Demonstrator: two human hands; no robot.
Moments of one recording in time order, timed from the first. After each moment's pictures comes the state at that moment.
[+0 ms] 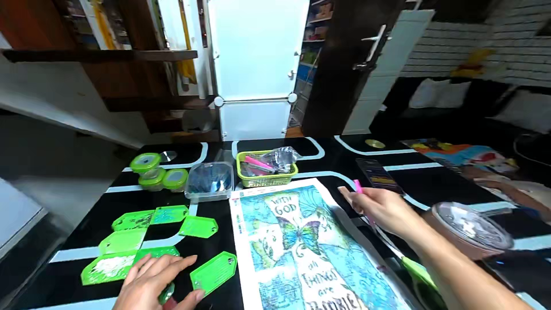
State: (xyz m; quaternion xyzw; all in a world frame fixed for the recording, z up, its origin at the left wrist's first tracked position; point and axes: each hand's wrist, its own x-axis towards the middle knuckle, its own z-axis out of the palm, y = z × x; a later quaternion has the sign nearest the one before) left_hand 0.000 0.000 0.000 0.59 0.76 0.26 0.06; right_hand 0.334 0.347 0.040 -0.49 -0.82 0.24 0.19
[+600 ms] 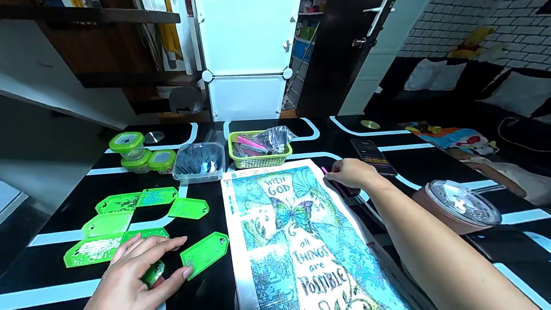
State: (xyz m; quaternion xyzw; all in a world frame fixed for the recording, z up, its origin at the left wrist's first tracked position) left_hand -0.014 -0.003 -0.015 0.59 0.74 0.32 0.06; right_hand 0.291 0.428 0.010 -0.57 -0.81 0.13 -0.06
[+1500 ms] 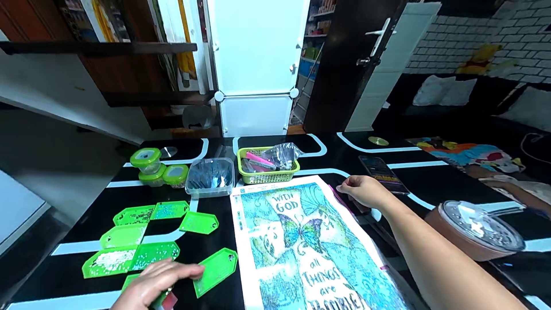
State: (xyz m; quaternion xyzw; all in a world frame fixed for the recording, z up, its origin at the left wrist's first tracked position) left_hand -0.014 -0.008 0.006 0.65 0.63 0.38 0.18; right_hand 0.306 0.424 0.003 -0.54 -0.78 0.26 0.14
